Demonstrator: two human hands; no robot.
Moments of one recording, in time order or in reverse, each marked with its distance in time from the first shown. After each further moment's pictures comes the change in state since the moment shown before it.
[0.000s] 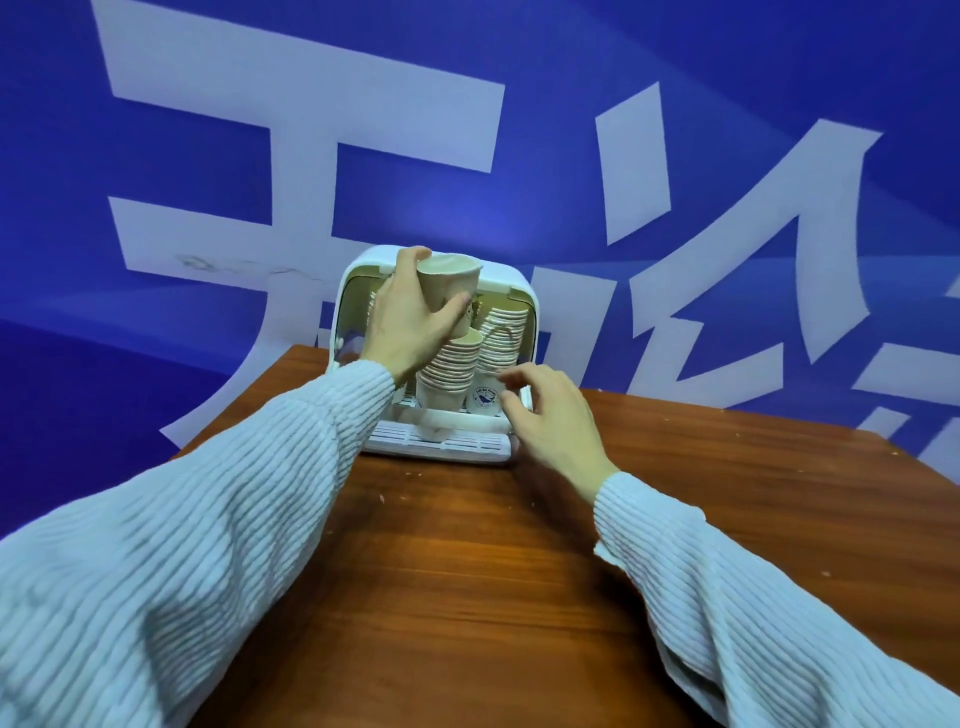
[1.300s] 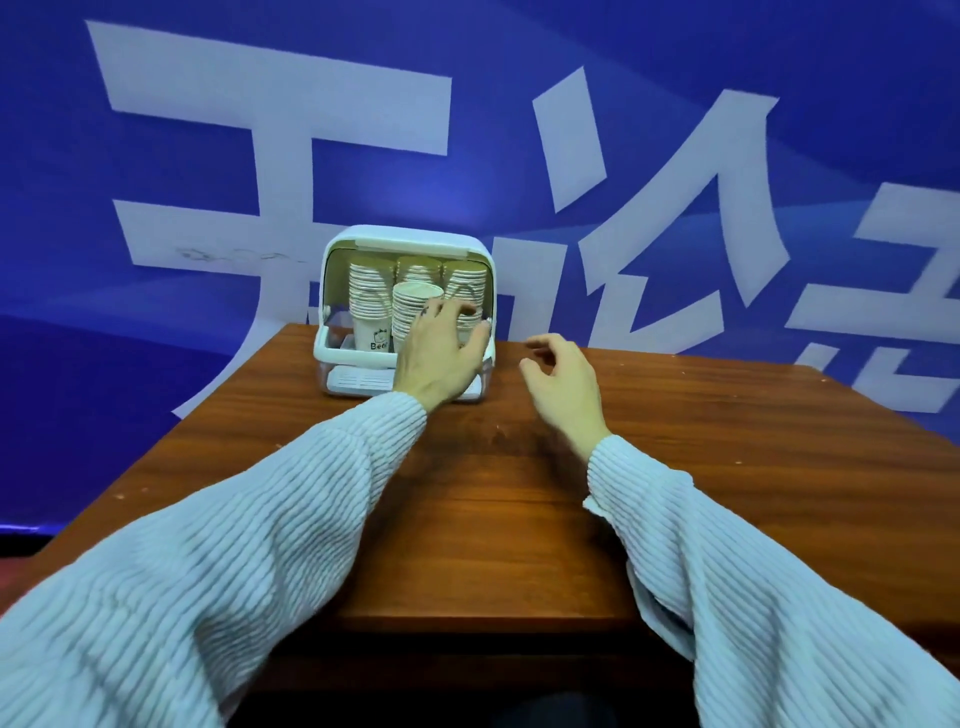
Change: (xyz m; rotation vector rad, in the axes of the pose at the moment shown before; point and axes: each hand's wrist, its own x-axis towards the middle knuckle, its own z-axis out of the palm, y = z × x) left_hand -0.119 0.055 0.024 0.146 -0.156 0.073; right_hand -0.085 -0.010 -0.053 0.181 0.177 0.269
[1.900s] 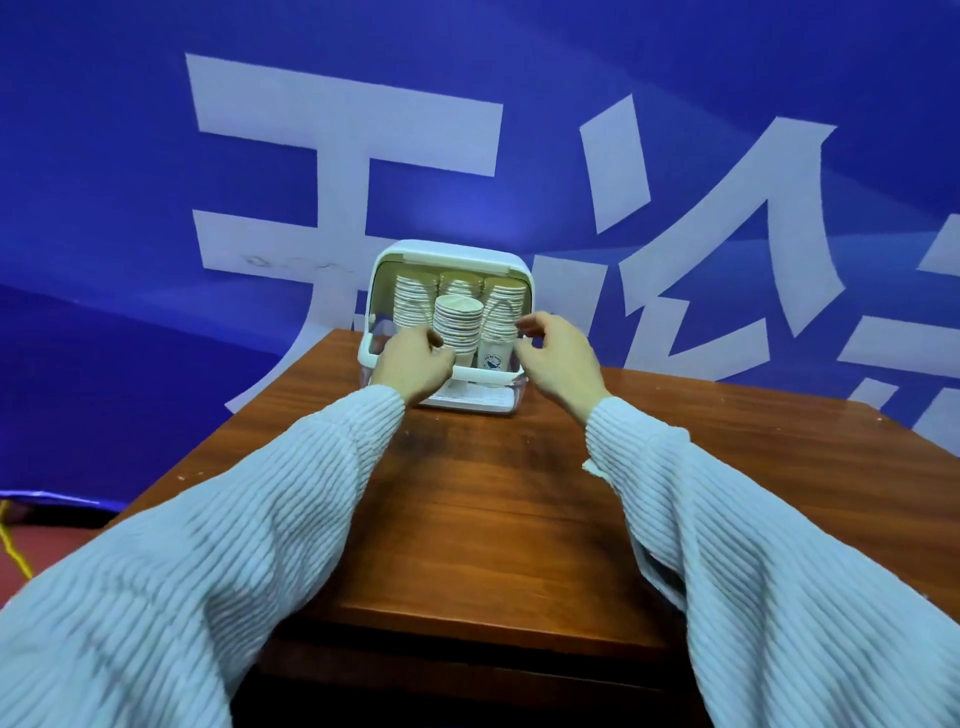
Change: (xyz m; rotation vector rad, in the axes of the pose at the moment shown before) left_hand 0.001 -0.043 -0.047 0.061 -0.088 -0.348; right_hand 0.037 -0.053 0.014 -0.178 -0.170 -0.129
